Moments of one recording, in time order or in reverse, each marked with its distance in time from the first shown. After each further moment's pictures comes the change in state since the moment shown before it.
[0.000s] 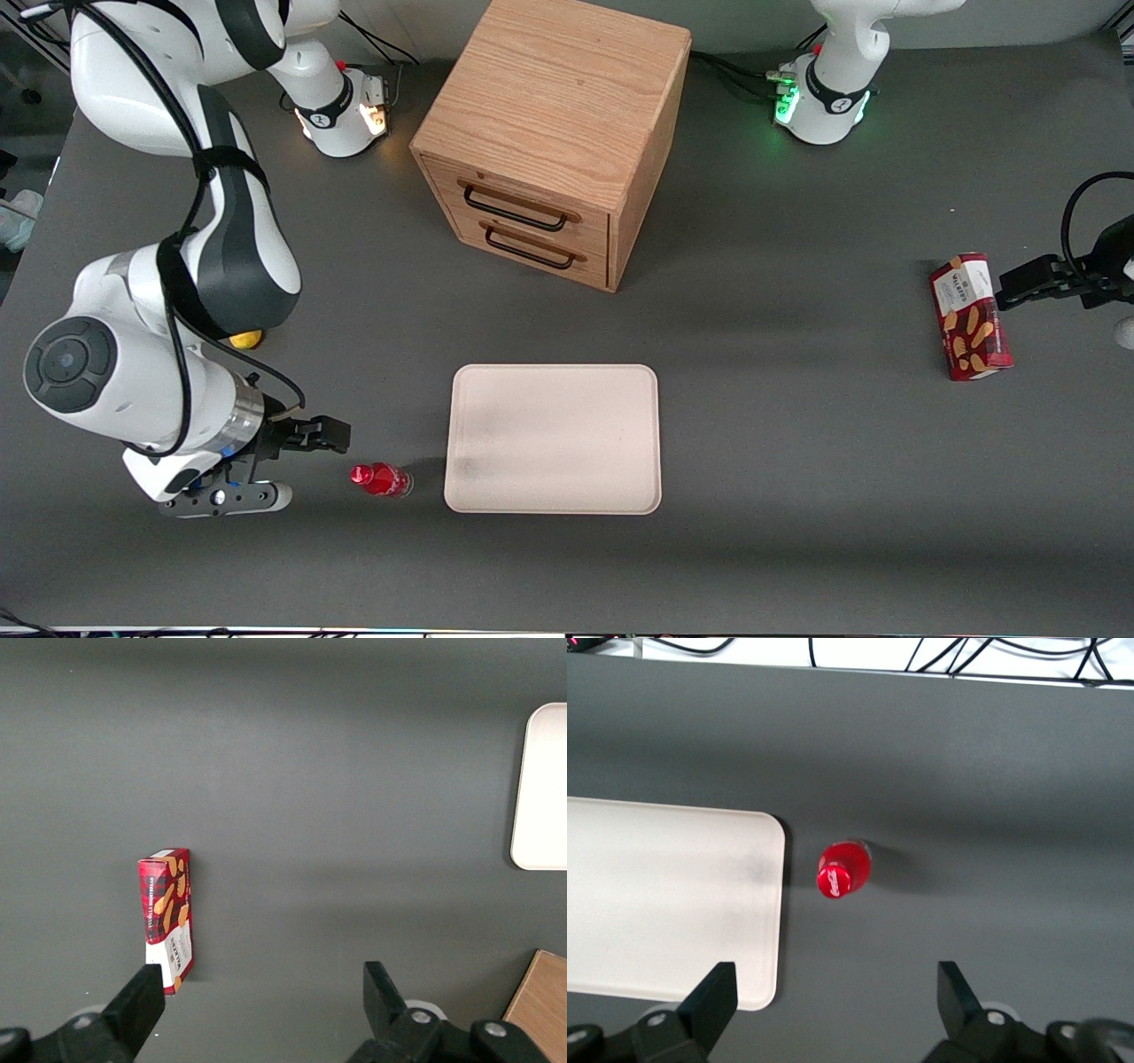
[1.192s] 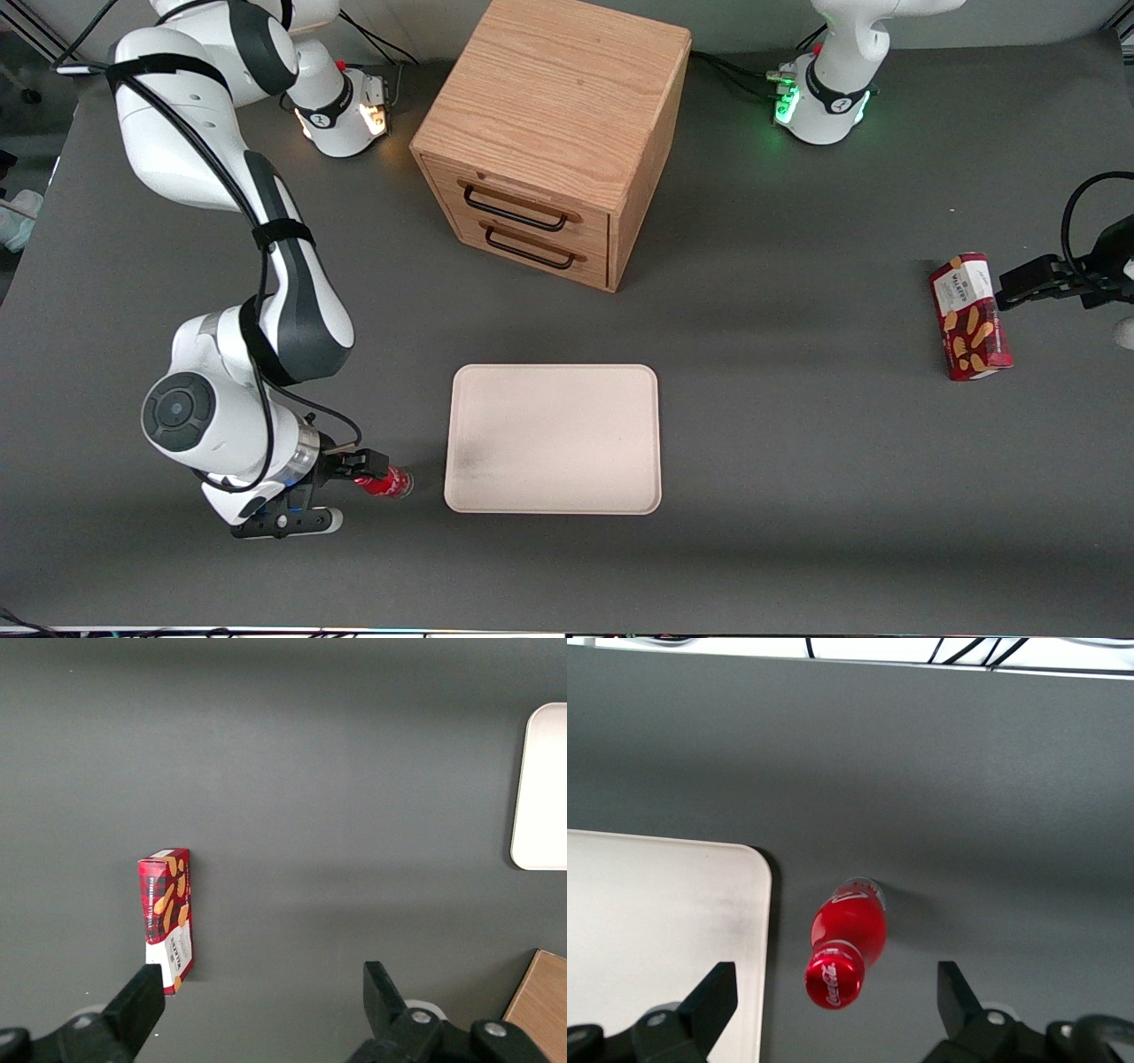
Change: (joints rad) arm 0.004 0.099 0.003 -0.111 0.000 0.238 0.000
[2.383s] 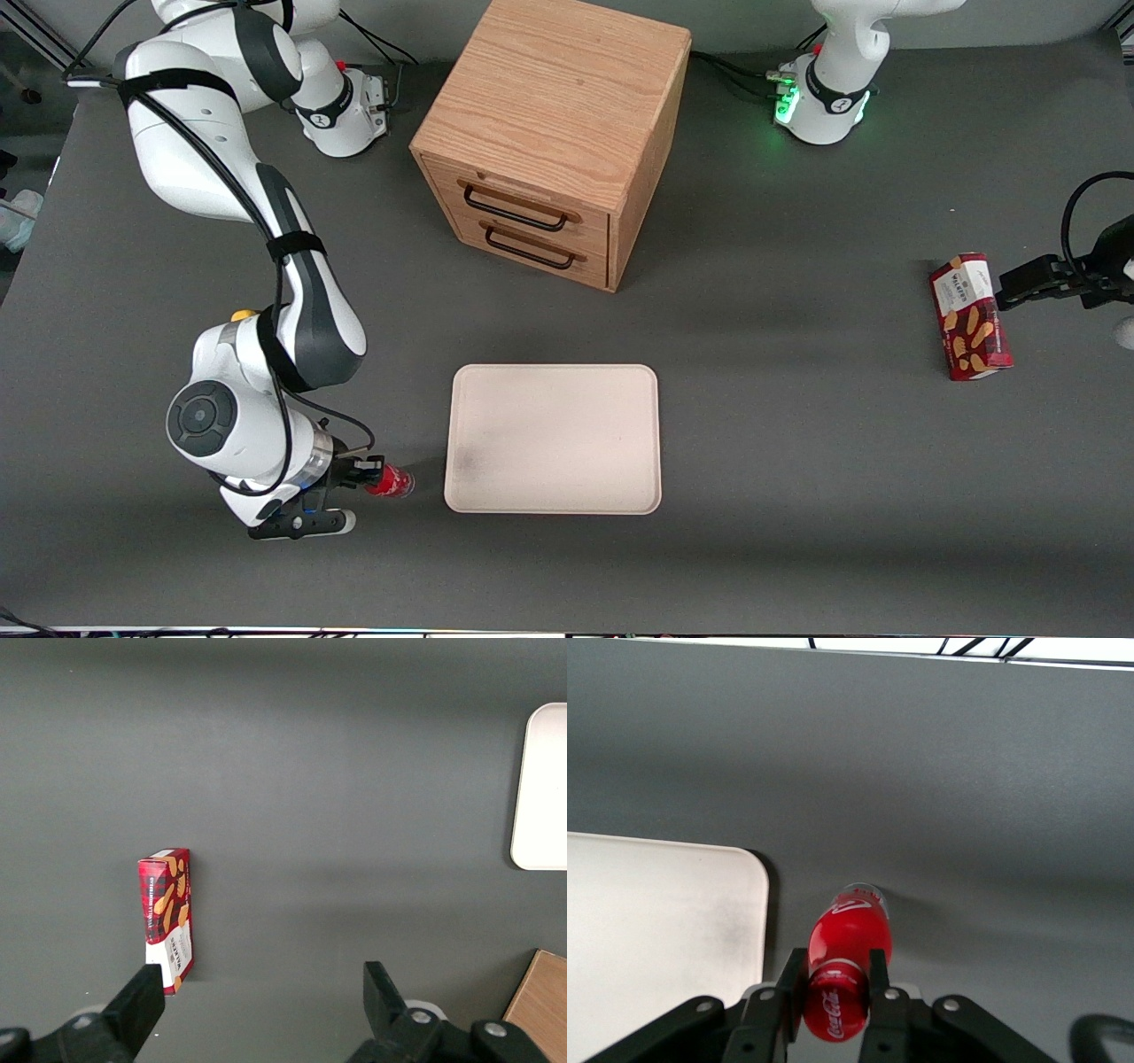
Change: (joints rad) arm 0.004 0.022 0.000 -0.010 -0.001 0.036 0.000
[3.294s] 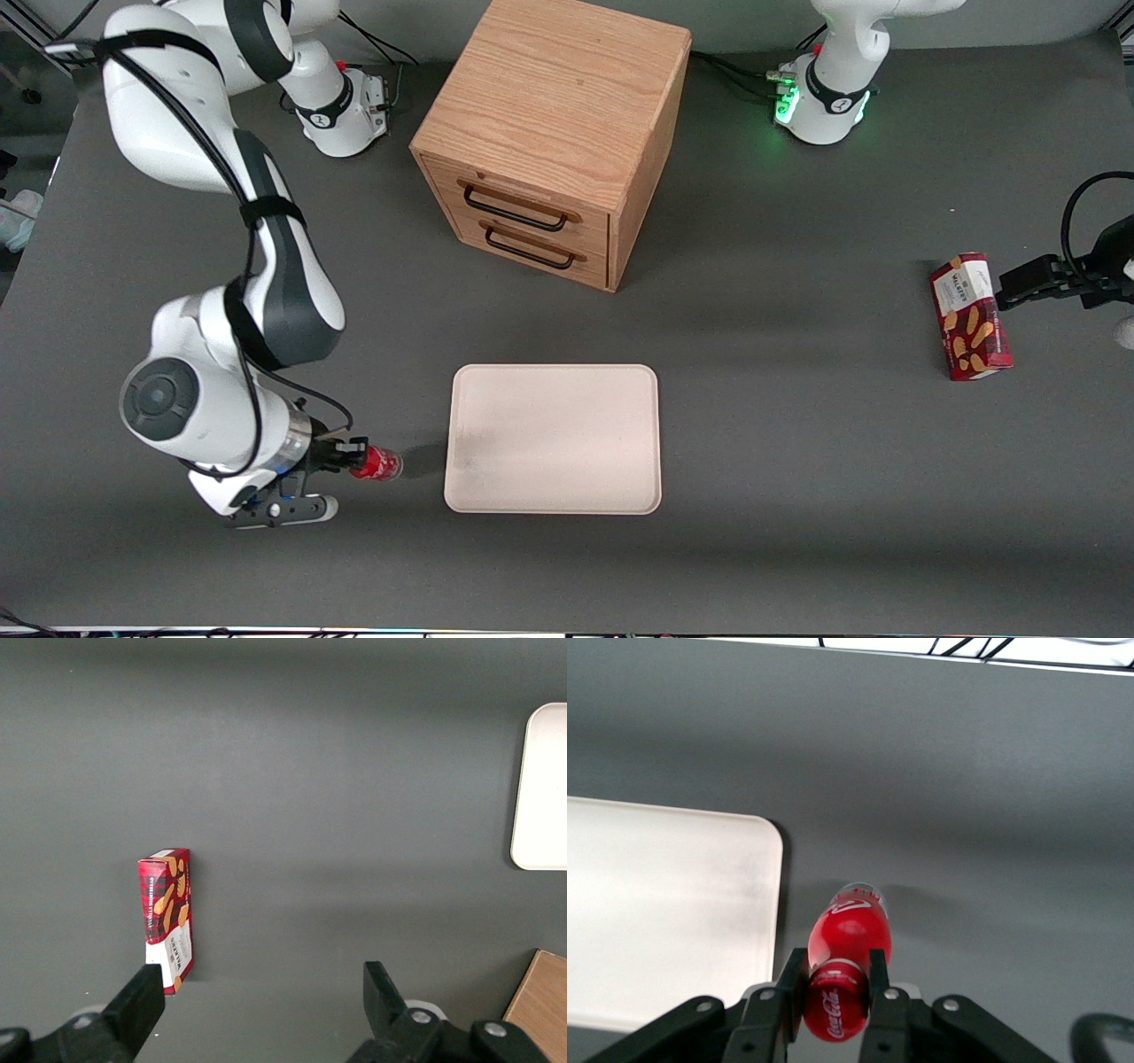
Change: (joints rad) arm 0.002 -0.116 0.001 0.018 0.000 -0.173 -0.012
